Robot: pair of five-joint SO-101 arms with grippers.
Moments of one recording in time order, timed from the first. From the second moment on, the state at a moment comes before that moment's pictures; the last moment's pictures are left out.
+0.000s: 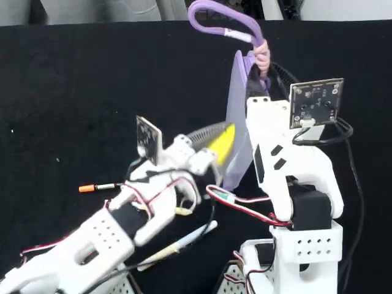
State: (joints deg) left arm 42.2 -54.1 66.9 -7.6 25.3; right arm -1.6 -61.0 38.5 37.5 6.4
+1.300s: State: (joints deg) left arm 52.7 -44.4 67.0 -1.9 20.8; right arm 9.8 -62.4 34.2 73.5 37.8
